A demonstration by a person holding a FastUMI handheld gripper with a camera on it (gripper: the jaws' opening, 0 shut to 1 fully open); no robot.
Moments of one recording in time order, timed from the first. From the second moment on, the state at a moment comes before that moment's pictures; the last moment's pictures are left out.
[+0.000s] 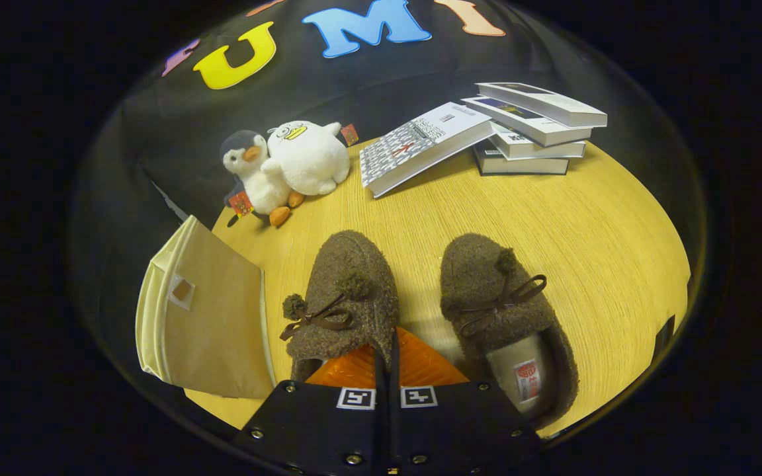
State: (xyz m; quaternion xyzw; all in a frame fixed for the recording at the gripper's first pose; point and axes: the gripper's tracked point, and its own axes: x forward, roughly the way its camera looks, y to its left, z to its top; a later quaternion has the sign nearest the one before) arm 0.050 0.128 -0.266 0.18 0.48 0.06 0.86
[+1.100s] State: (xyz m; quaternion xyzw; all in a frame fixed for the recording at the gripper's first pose) arm 0.081 0.342 -0.115 0.20 0.40 0.19 0.87
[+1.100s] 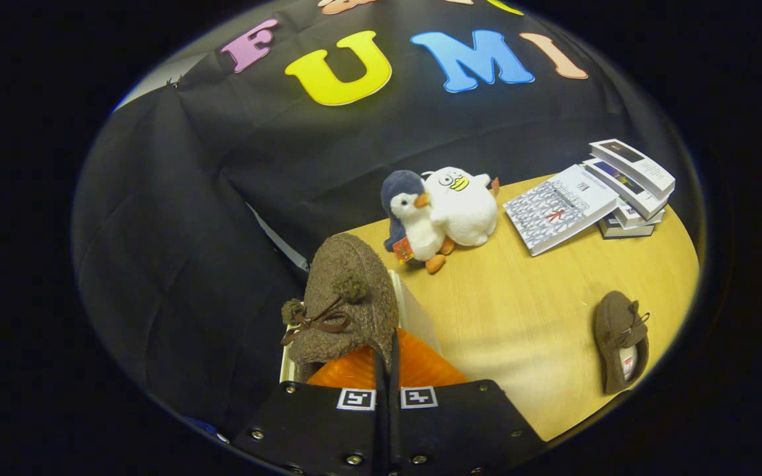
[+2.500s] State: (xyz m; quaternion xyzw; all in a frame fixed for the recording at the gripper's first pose) arm 0.029 0.439 -0.182 0.18 0.44 0.26 0.84
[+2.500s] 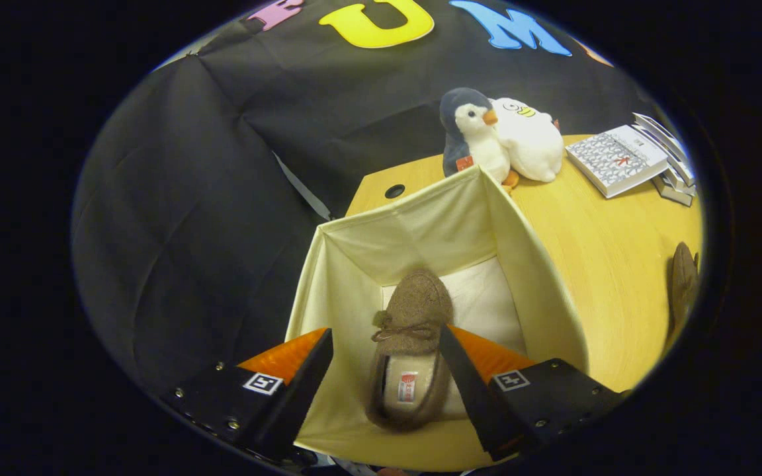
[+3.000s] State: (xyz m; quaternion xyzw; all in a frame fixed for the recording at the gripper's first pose) arm 0.048 0.325 -0.104 0.12 0.33 0.29 0.89
